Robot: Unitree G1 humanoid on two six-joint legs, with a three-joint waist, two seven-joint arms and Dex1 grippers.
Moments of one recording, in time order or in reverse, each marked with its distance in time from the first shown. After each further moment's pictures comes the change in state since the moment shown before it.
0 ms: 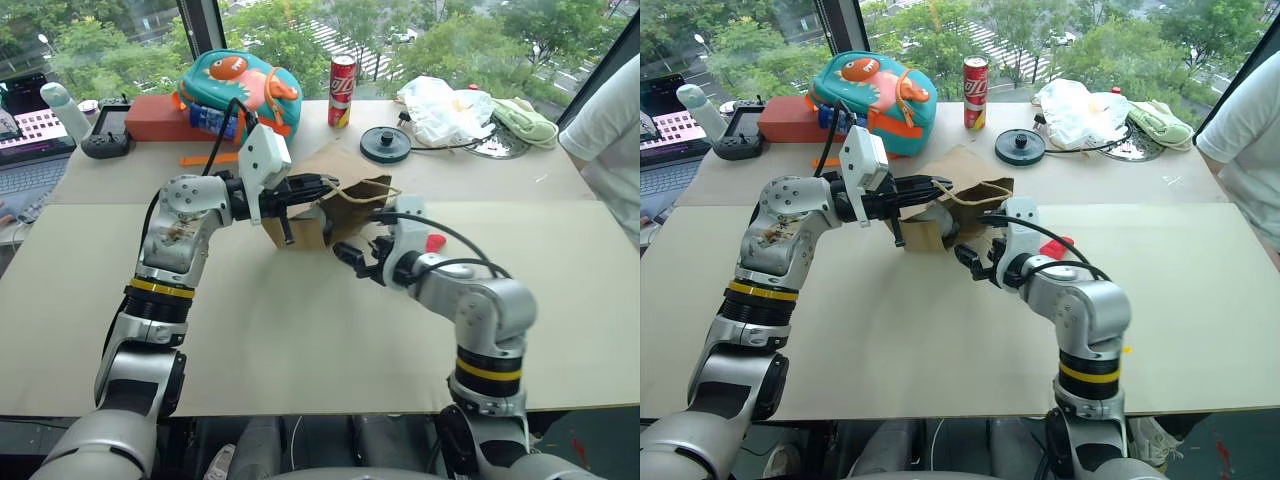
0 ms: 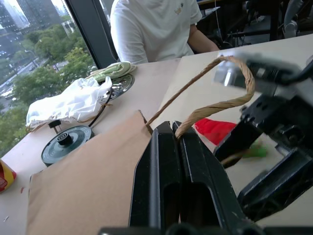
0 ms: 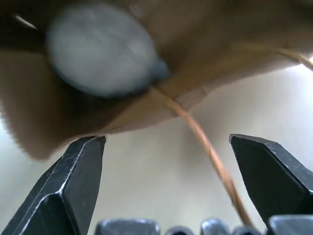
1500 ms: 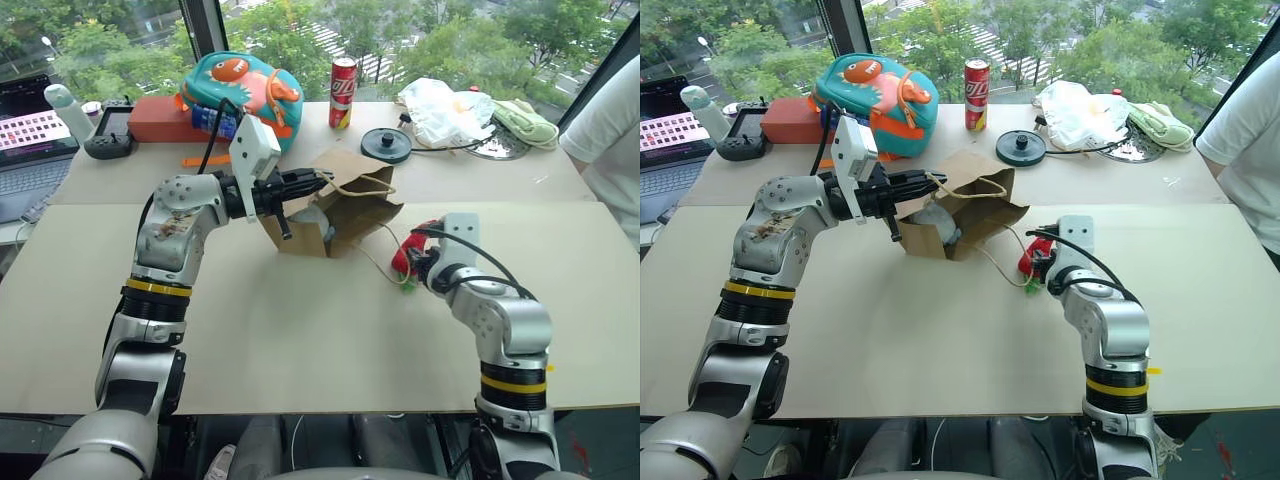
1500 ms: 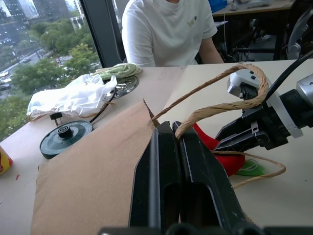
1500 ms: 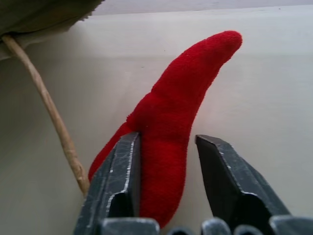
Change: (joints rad) left arm -0.001 -0.008 0.041 -0.005 -0.056 0.100 0.023; right arm 0.095 -0.068 0.033 0.205 -0.253 -0.263 -0.122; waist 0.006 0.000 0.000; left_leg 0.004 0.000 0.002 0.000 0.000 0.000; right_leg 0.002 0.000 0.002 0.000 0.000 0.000
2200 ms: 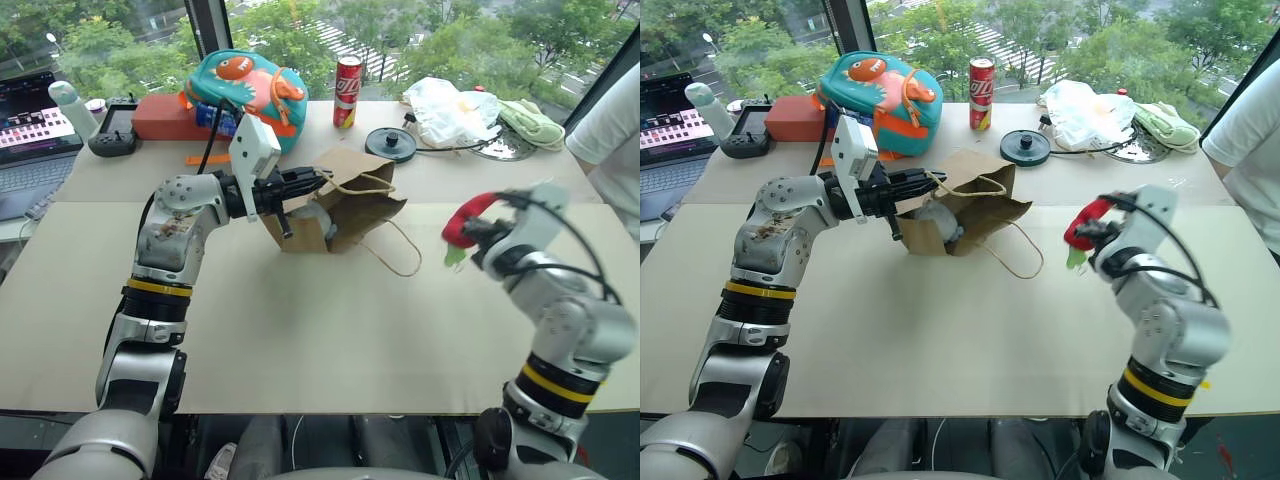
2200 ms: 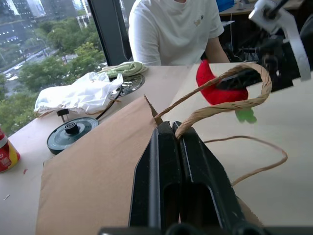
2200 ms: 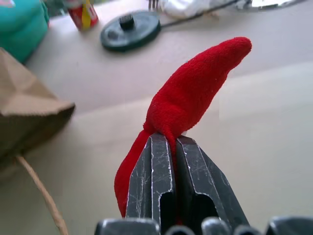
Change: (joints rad) left arm 0.000 -0.006 0.000 0.002 0.001 -0.002 0.015; right arm -0.097 -0.070 -0.438 -0.223 0.209 0.169 0.068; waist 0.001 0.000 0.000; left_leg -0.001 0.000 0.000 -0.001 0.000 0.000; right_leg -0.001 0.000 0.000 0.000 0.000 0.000
